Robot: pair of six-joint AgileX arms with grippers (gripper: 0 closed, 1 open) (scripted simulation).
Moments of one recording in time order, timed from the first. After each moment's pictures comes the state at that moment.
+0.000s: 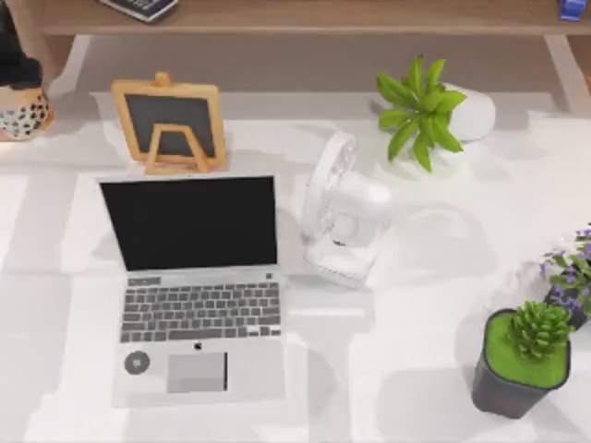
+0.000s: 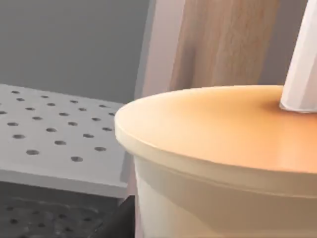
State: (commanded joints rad) left arm 0.06 1.65 0.63 1.10 0.10 -0.17; right arm 0.00 0.00 0.00 0.00 0.00 0.00
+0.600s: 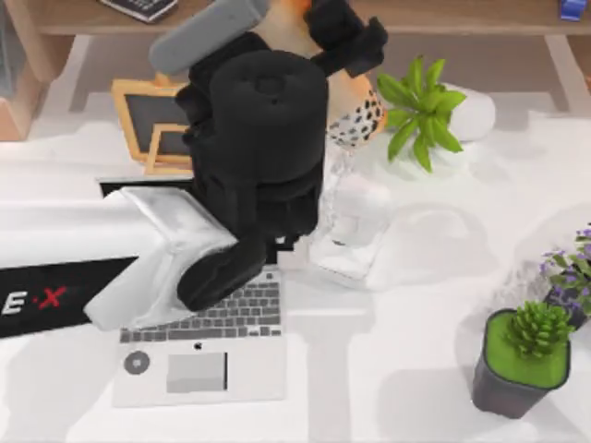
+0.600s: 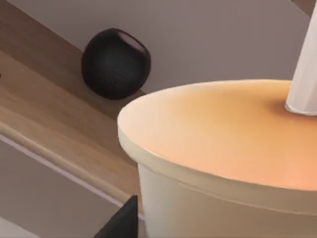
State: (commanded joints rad) left arm -0.87 1.63 0.95 0.65 -0.82 -0.64; right arm 0.00 0.00 0.00 0.00 0.00 0.00
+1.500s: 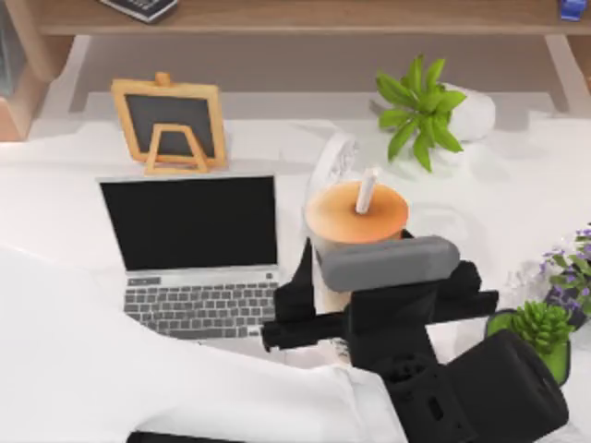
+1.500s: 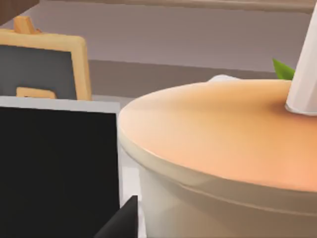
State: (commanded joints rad) left arm -1.30 1.88 1.01 0.07 -1.35 -0.78; right arm 0.00 0.00 0.00 0.00 0.00 0.00
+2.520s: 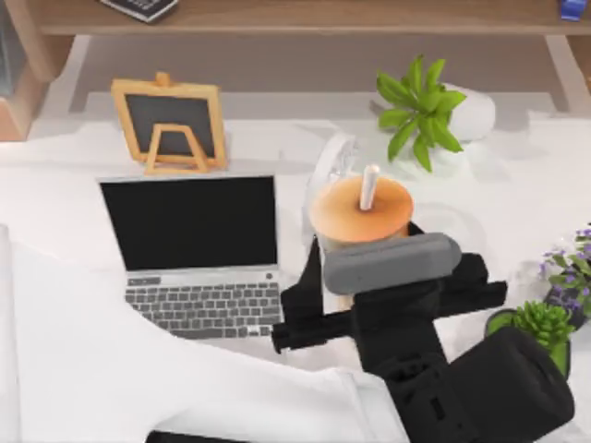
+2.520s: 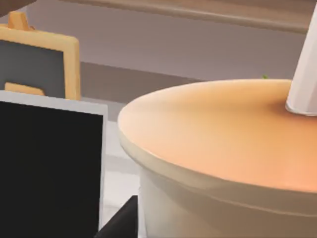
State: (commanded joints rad) left arm -1.30 1.90 1.01 0.18 -1.36 -0.78; right arm 0.00 0.00 0.00 0.00 0.00 0.00
